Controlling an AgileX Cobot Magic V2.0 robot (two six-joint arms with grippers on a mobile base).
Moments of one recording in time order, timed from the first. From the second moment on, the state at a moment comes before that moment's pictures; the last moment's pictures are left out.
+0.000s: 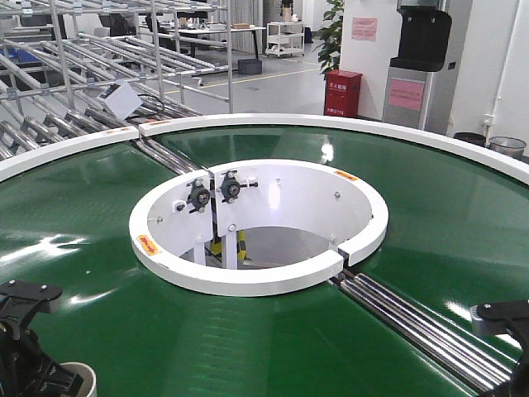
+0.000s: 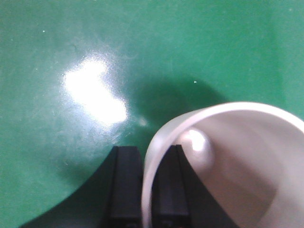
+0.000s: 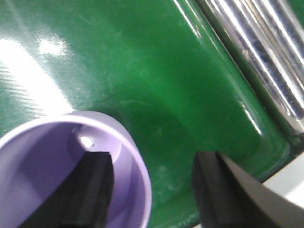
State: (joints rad) left arm -0.02 1.64 -1.08 -0.15 0.75 0.22; right arm 0.10 1.44 -0.97 -0.14 0.92 0.16
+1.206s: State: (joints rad) left arm -0.02 1.14 -1.08 -0.24 0.54 0.22; right arm 0.10 1.18 -1.28 0.04 0.73 0.05
